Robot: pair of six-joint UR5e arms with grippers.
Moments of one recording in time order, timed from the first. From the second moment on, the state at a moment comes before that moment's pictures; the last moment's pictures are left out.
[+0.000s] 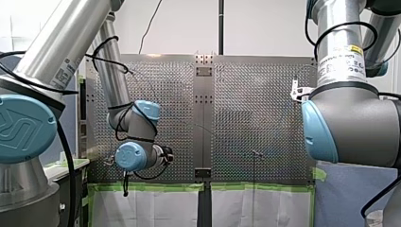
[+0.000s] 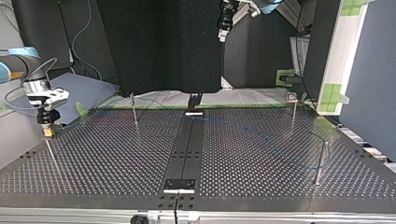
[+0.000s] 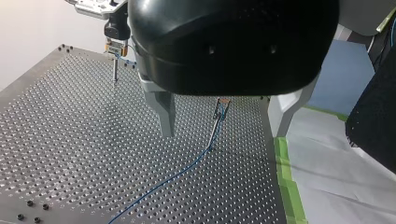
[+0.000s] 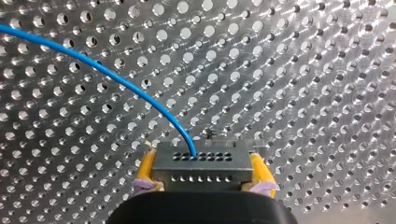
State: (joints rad) left arm -0.78 -2.01 -2.45 -2.04 -2.11 -1.80; right arm 1.48 -1.04 1.45 -0.42 1.01 1.68
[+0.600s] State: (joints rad) left arm -0.78 -2.01 -2.45 -2.05 -2.11 -1.80; right arm 1.48 -1.04 1.41 -0.40 1.01 1.69
